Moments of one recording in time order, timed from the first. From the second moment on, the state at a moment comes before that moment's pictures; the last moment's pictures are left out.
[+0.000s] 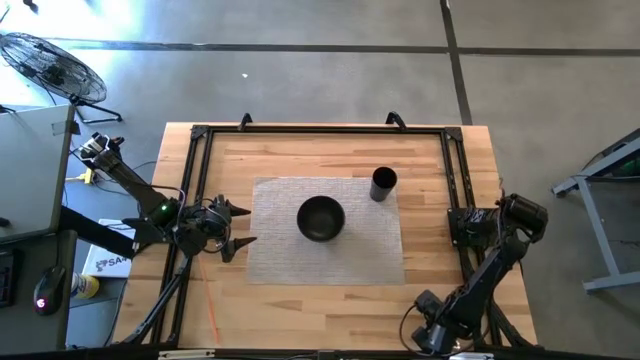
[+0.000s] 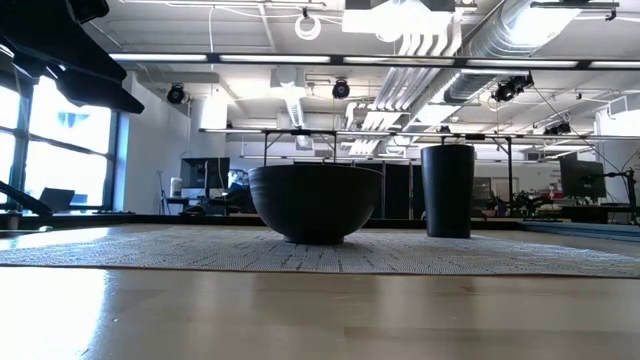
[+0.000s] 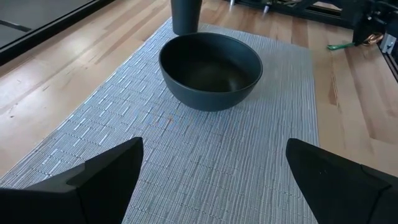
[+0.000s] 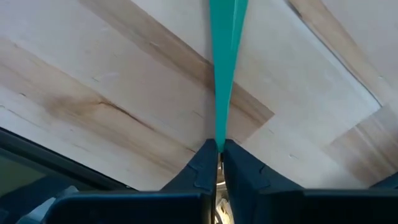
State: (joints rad) left arm -0.70 0.70 0.44 -0.41 -0.82 -0.69; right arm 1.05 1.83 1.04 -0.65 -0.18 1.97
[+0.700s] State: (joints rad) left arm -0.70 0.70 0.44 -0.41 -0.83 -0.72; right arm 0.74 1.83 1.39 -1.05 0.36 1.33
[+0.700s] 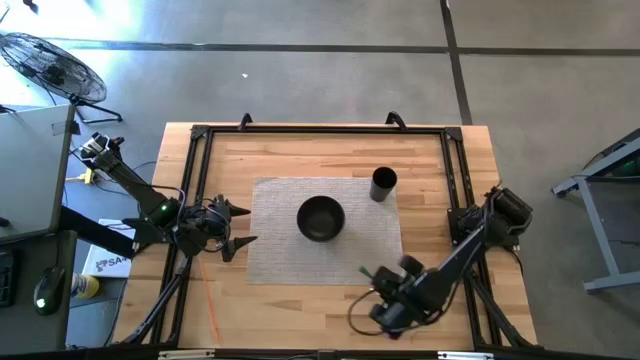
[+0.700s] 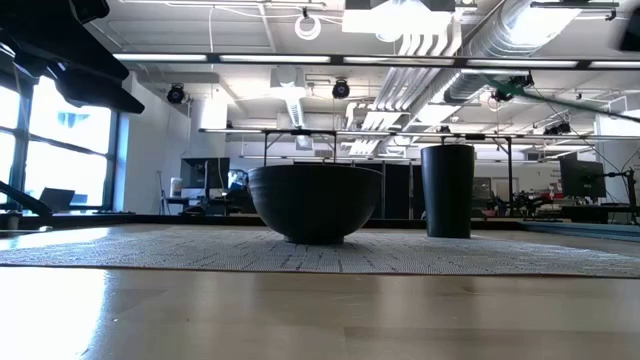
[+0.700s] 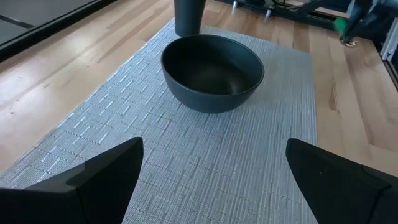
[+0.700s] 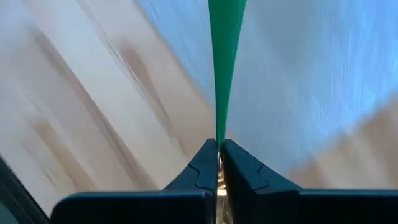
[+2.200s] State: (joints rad) left arm -0.70 0.70 0.44 -0.41 -0.69 -0.70; right arm 0.07 1.94 1.19 -0.04 0.29 0.37
